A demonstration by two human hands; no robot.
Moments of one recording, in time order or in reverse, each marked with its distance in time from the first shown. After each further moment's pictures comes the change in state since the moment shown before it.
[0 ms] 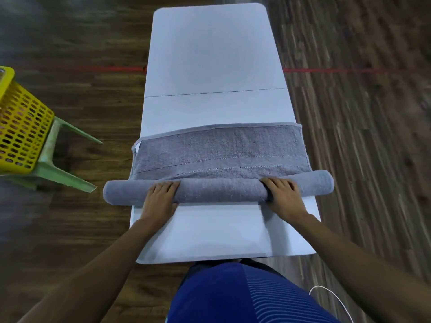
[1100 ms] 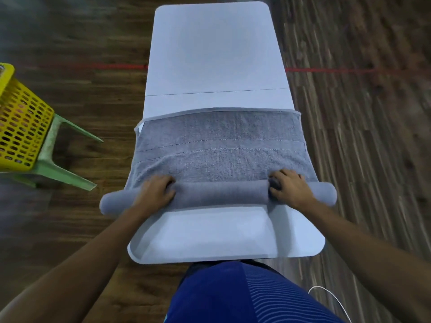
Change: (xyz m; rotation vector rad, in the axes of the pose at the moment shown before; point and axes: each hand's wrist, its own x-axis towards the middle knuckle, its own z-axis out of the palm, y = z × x) left_hand 0.025 -0.021 -0.025 -0.229 -0.030 0.006; right_hand 0.026 0.014 -0.030 0.054 -0.135 0.098
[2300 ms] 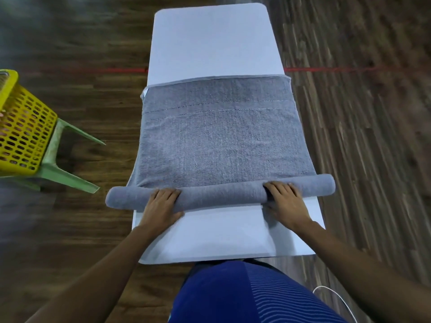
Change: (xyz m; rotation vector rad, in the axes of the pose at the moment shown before) left_hand -0.039 0.007 0.035 0.235 -0.002 0.064; right_hand -0.033 -0.002 0.050 -0.101 0.175 -0.124
